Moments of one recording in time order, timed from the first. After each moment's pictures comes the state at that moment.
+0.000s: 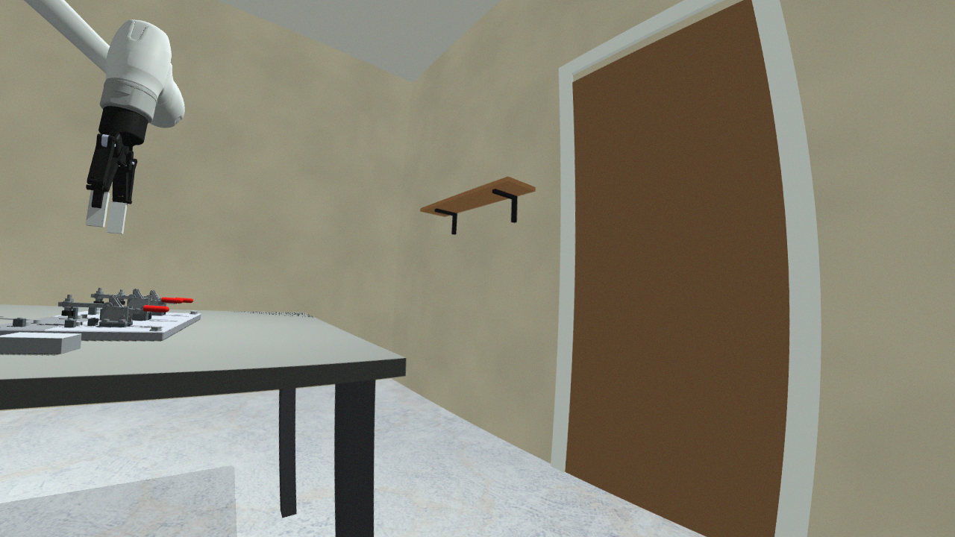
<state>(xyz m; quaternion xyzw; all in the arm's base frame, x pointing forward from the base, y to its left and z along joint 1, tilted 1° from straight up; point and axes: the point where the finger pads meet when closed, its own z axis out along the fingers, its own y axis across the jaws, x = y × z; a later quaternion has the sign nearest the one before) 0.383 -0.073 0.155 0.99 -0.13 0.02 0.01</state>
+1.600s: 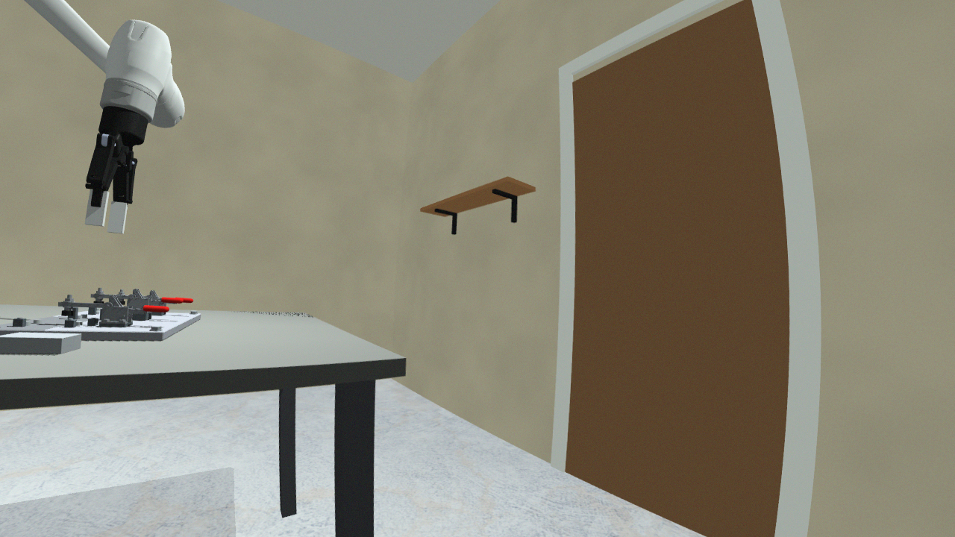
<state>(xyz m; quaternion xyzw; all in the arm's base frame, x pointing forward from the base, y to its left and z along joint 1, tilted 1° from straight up) 0.383 -0.073 0.155 0.99 -0.13 0.02 0.01</state>
